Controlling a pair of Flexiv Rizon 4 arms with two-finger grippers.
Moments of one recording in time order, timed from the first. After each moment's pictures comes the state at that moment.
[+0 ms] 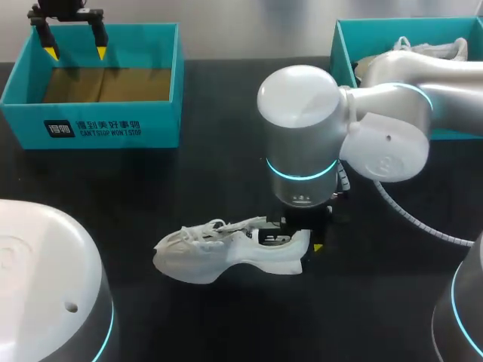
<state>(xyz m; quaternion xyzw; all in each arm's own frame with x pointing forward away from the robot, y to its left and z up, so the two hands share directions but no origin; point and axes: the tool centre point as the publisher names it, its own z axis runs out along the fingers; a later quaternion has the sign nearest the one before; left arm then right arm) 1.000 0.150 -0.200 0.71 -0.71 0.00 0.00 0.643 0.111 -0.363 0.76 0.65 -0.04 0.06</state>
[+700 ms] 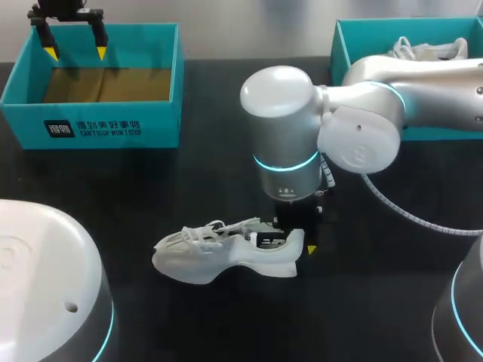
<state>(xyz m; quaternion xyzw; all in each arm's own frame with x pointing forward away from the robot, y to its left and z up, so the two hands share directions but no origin) 1.000 0.150 -0.200 0.71 -0.71 0.00 0.00 0.653 0.116 -0.393 0.77 0.64 -0.10 0.04</state>
